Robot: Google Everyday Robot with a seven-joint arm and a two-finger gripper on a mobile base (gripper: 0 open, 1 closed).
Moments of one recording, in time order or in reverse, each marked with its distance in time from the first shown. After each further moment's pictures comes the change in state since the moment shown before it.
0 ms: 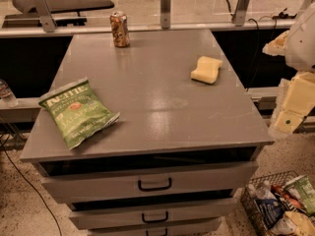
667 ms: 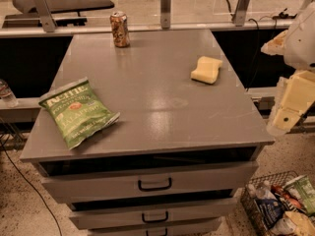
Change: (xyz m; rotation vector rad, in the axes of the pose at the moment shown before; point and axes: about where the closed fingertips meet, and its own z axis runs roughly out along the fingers) arm -0.001 -0.005 0.004 -0.005 -0.018 0.000
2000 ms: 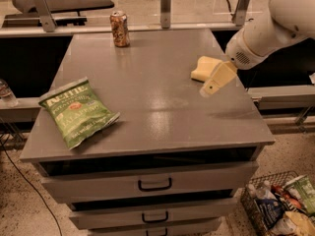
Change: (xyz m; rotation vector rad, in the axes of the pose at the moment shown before) arm -0.041 -0.145 0.135 0.152 -0.216 0.280
